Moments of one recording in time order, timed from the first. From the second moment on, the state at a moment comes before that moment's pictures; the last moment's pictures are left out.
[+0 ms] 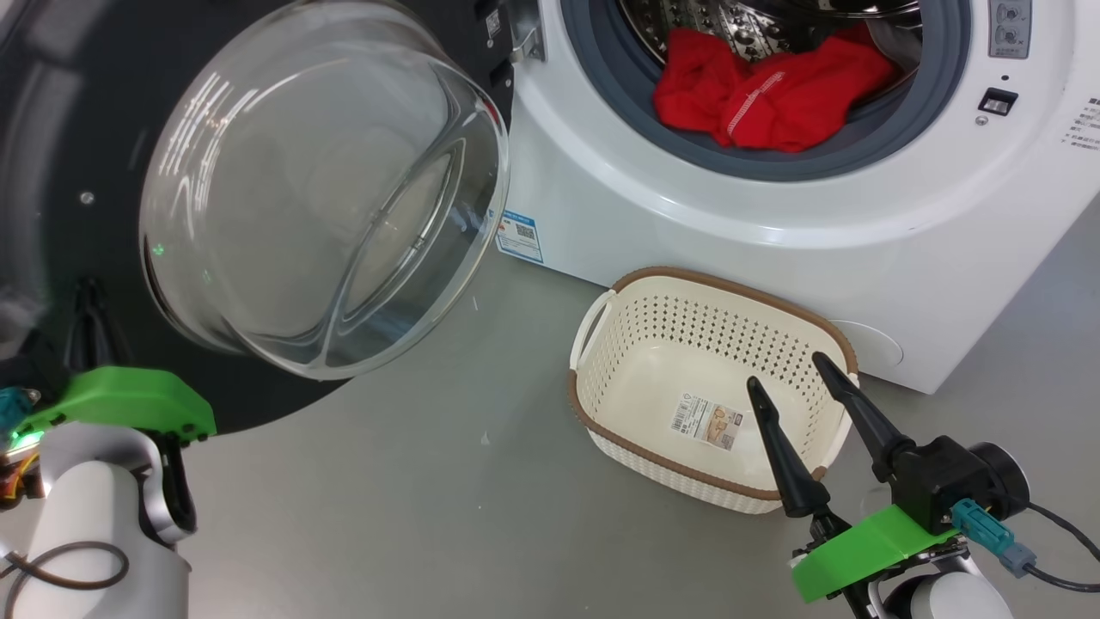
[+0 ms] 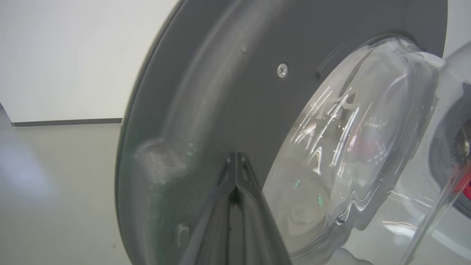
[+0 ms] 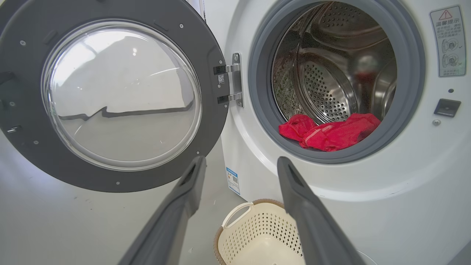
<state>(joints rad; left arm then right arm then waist) -0.58 0.12 0.16 0.68 -0.24 0.13 -0.25 -0.07 -0.05 0.11 0.08 0.17 0.12 -0.16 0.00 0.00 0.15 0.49</state>
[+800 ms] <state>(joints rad) -0.58 0.09 0.24 0.66 -0.18 0.09 -0.26 -0.07 -0.05 0.11 0.09 0.17 0.12 -0.17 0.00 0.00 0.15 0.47</state>
